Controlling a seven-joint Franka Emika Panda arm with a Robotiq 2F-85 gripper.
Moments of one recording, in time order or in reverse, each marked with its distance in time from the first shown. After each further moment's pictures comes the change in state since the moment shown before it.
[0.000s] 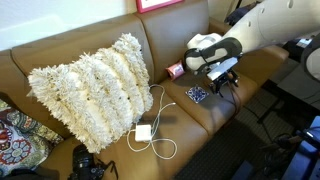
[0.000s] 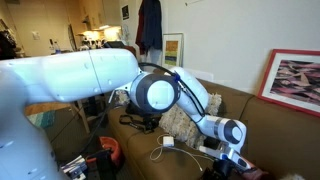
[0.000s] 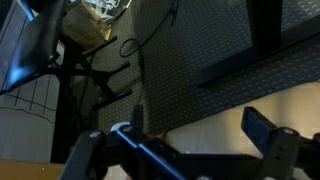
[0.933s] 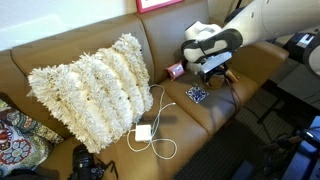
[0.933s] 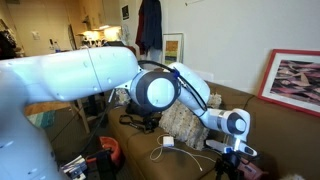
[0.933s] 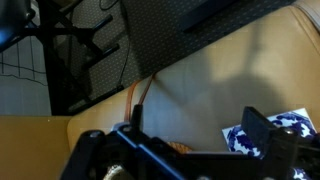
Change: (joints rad) arm -0.001 -0.020 0.000 0.057 0.011 0.176 0.080
